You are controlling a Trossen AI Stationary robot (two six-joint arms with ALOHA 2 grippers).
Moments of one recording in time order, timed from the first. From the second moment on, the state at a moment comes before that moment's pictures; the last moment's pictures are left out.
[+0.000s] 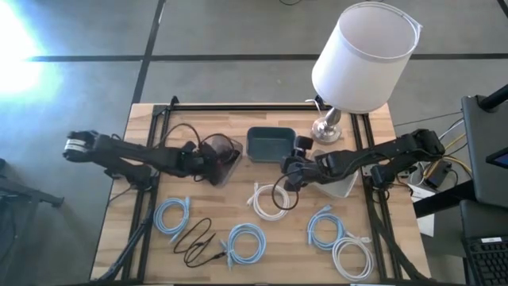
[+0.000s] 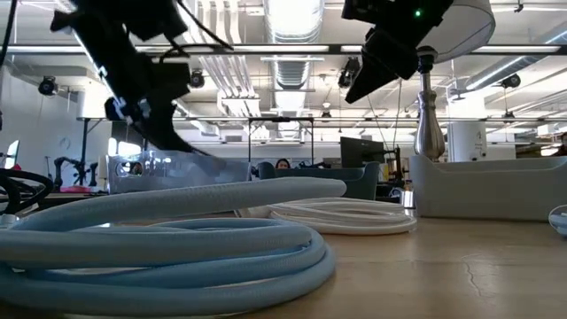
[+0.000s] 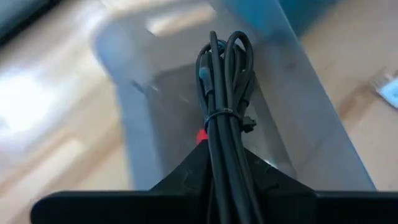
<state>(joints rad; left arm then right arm) -0.05 1.22 0.72 -0.57 -0.50 -0.70 0.17 1.49 1.09 -0.57 0.68 0.08</state>
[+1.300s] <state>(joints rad) -0.04 1.28 0.88 -0.53 -0.33 -0.55 0.17 1.49 1.08 -0.57 0.68 0.15</state>
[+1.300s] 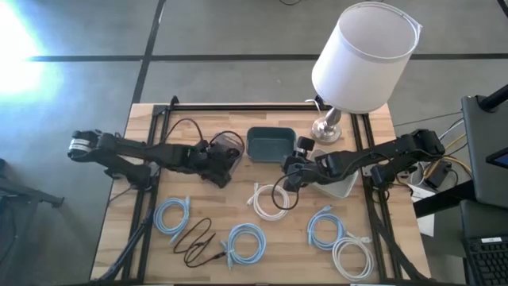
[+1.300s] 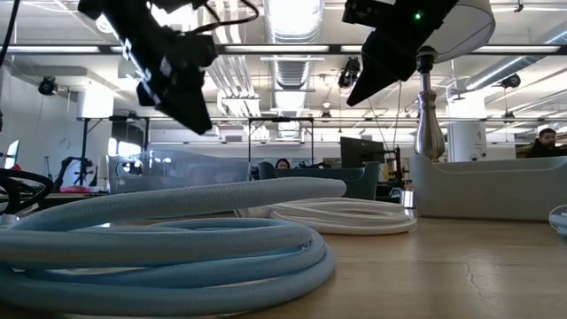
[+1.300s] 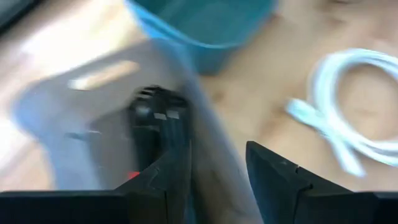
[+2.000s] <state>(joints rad) -0.40 1.28 0.93 -0.54 -0.01 -1.01 0.17 1.49 1.08 -0.56 0.68 0.10</state>
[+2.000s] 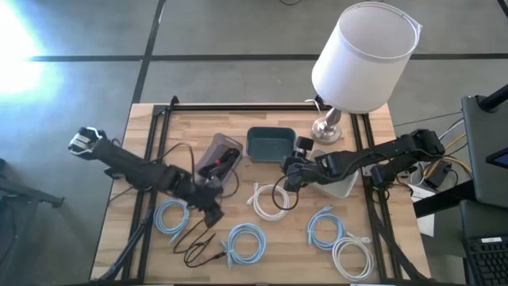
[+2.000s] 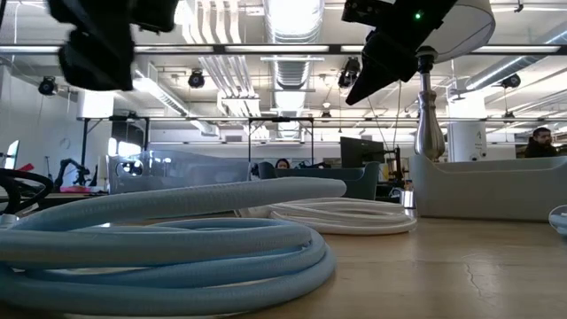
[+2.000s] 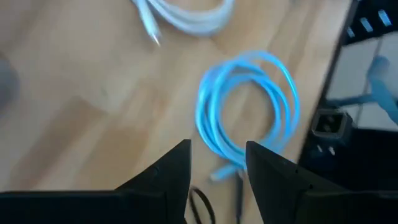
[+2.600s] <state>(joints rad) -0.53 1.44 0.93 -0.61 0.13 -1.28 0.17 1.49 1.08 -0.49 0.68 0.04</state>
